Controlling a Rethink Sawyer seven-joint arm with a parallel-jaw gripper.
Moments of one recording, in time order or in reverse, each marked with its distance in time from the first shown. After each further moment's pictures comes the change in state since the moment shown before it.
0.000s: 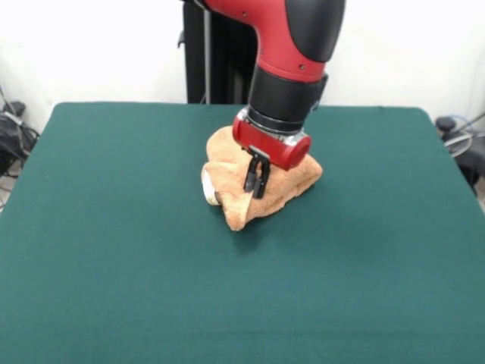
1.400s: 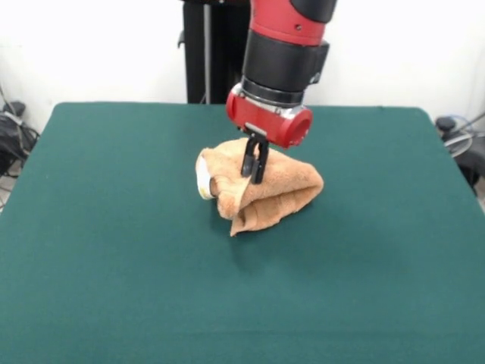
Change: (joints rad) arm -0.011 -0.102 0.000 0.006 0.003 0.050 0.000
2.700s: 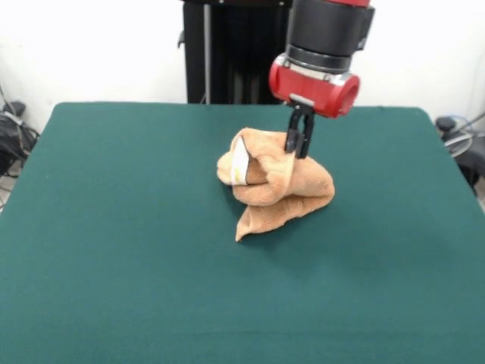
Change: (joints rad) arm 0.089 -0.094 -0.003 0.067 0.056 0.020 0.000
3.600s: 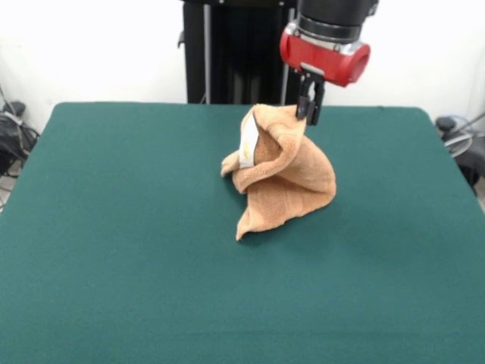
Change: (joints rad) arm 0.085 -0.031 -0.118 -0.011 0.029 0.229 0.000
